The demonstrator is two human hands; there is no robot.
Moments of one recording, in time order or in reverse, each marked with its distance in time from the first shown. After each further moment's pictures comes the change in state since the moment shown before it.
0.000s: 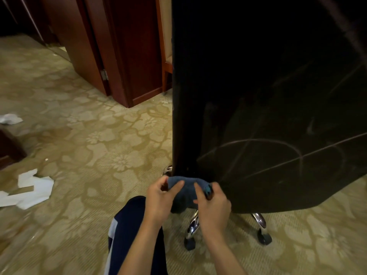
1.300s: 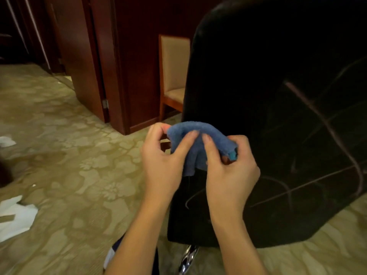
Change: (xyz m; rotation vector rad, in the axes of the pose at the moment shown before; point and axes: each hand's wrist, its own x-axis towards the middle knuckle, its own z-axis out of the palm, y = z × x) left_hand 0.013 0.187 0.005 -0.126 0.285 0.802; right_hand 0.017 -0.181 -0.070 0.256 0.355 -0.646
